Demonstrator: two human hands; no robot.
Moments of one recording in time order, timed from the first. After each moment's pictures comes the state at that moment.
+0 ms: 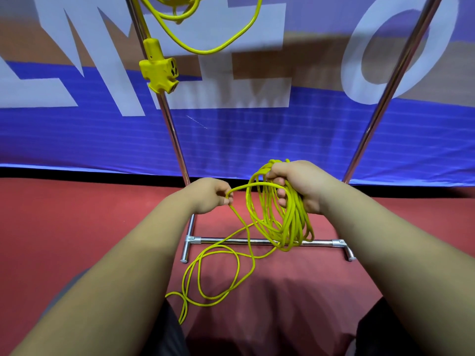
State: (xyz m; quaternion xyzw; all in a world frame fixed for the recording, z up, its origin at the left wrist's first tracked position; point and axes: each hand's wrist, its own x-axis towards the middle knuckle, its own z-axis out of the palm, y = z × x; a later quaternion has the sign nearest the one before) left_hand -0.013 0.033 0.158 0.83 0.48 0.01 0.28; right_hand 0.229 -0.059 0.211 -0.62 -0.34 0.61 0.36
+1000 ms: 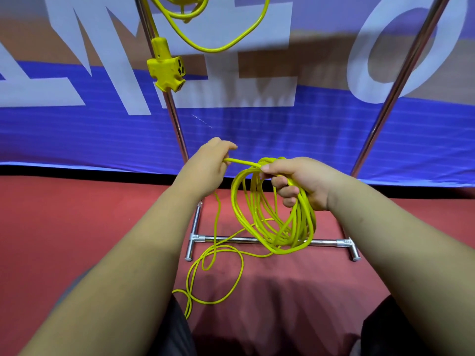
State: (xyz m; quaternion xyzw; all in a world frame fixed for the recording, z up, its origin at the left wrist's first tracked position) left_hand -0.009 0.034 0.197 0.87 0.44 0.21 0.08; right_hand 0.220 -0.067 0.229 -0.52 -0.35 0.70 0.34
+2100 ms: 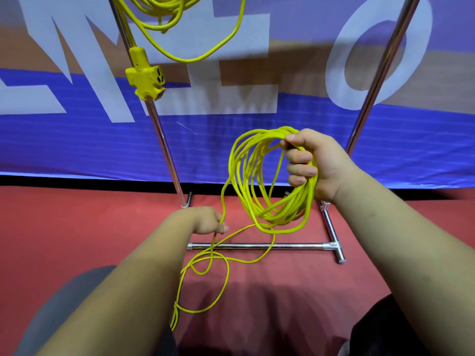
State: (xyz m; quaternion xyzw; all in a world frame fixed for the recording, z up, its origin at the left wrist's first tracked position) left_hand 0.004 0.030 0.099 0.77 0.50 -0.19 0.34; right_hand 0.272 -0.075 0.261 -0.42 -0.28 0.69 0.52
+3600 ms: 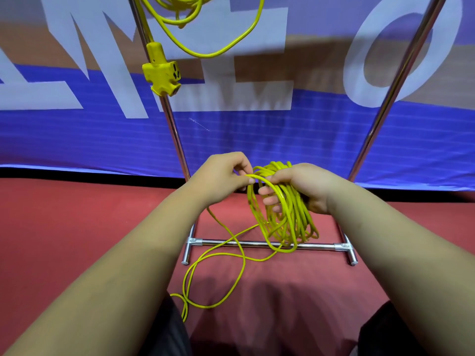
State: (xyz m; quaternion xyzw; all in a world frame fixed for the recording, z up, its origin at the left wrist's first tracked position) left_hand 0.023 0.002 0.217 0.82 0.42 0.24 0.31; right_hand 0.235 -0.061 0.217 -0.57 -0.36 0.66 0.32
